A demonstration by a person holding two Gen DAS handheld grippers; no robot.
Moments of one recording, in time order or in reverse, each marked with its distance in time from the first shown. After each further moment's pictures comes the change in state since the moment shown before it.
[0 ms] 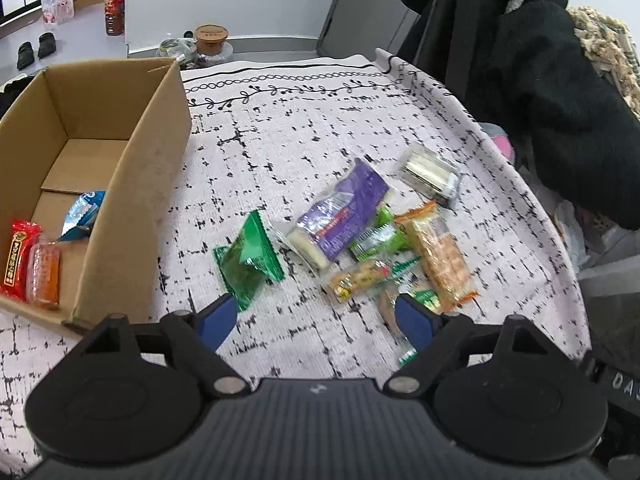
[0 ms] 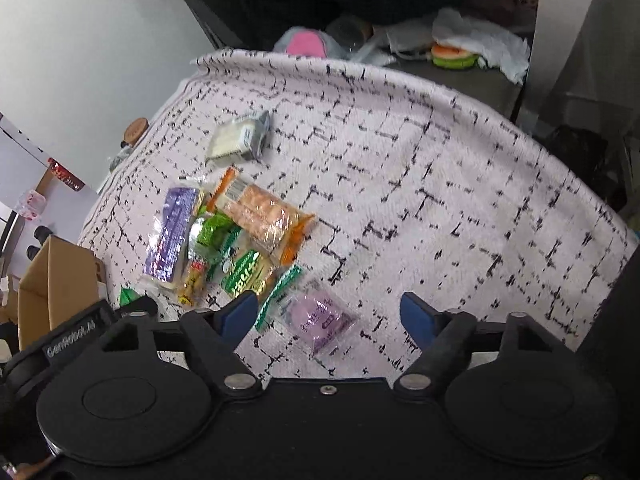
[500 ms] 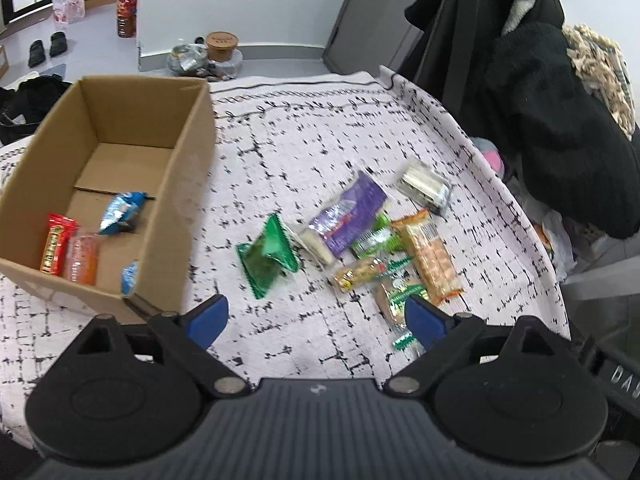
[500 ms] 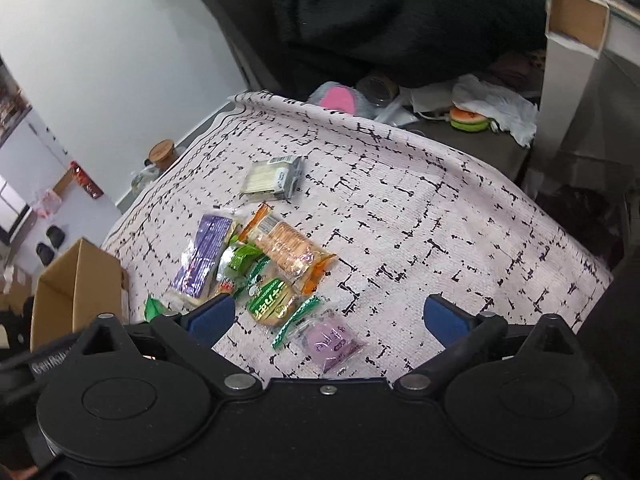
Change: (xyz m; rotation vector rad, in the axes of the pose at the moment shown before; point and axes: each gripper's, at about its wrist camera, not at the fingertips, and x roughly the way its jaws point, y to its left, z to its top) left arm -0.044 0.004 -0.004 -0.013 -0.007 -0.010; right arm -0.040 0.007 -0.001 -0.088 -0.155 0.022
